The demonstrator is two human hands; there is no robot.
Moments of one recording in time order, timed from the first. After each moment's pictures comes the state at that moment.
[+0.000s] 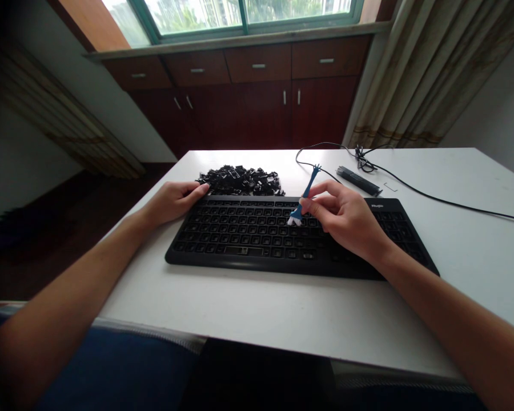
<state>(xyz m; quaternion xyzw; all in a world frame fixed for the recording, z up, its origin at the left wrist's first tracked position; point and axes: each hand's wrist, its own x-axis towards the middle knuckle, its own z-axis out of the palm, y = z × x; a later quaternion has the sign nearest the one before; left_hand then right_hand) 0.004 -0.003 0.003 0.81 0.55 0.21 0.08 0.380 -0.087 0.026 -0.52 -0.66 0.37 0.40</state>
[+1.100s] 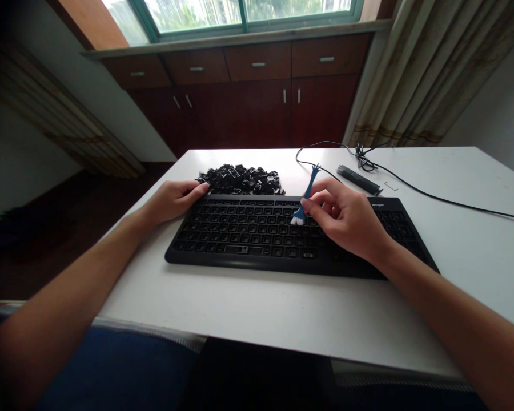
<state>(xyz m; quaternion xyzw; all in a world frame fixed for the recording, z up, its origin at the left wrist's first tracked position) 0.003 -0.003 0.002 0.81 0.55 0.20 0.07 0.381 -0.090 0.025 -0.51 -0.72 0.25 0.39</state>
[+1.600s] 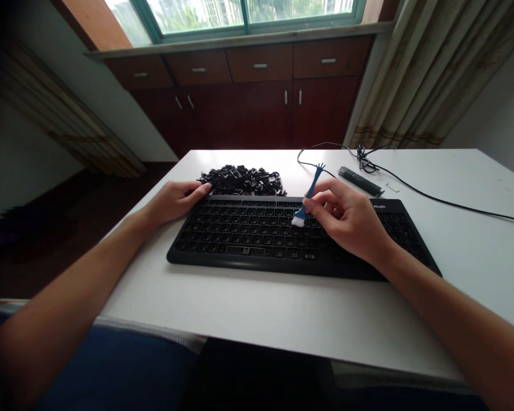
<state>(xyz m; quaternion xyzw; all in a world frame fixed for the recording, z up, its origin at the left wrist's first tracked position) 0.003 -0.004 0.003 0.81 0.54 0.21 0.08 0.379 -0.090 0.024 -0.50 -0.70 0.29 0.41</state>
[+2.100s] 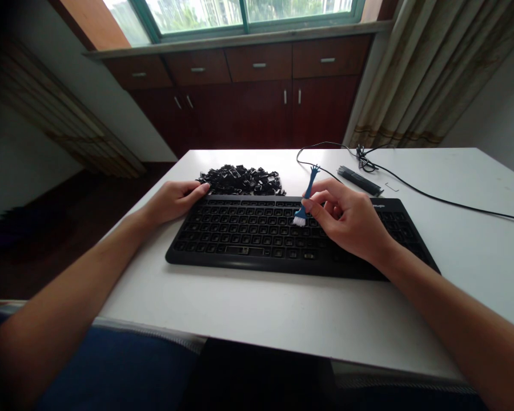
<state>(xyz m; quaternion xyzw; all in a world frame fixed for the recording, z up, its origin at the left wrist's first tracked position) 0.004 -0.004 0.003 0.81 0.55 0.21 0.08 0.382 -0.090 0.026 -0.51 -0.74 0.22 0.39</state>
